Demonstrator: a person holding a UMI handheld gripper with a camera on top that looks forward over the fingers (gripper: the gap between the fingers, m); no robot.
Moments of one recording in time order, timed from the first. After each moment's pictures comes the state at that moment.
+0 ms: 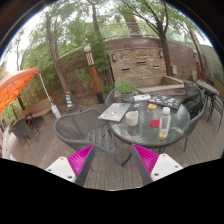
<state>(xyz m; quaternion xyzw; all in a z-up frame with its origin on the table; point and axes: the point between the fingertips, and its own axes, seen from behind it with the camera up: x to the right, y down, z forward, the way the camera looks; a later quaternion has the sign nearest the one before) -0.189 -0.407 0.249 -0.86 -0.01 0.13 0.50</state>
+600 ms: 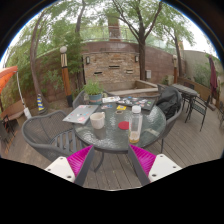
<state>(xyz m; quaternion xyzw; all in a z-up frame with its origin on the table) -0.101 -0.353 0.177 -0.85 0.08 -0.01 0.52</state>
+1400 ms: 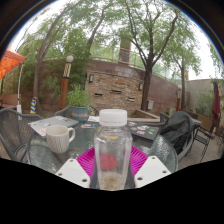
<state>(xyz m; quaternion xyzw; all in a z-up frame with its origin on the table) 0.028 -0.082 0.086 -0.77 0.01 -0.09 0.64</state>
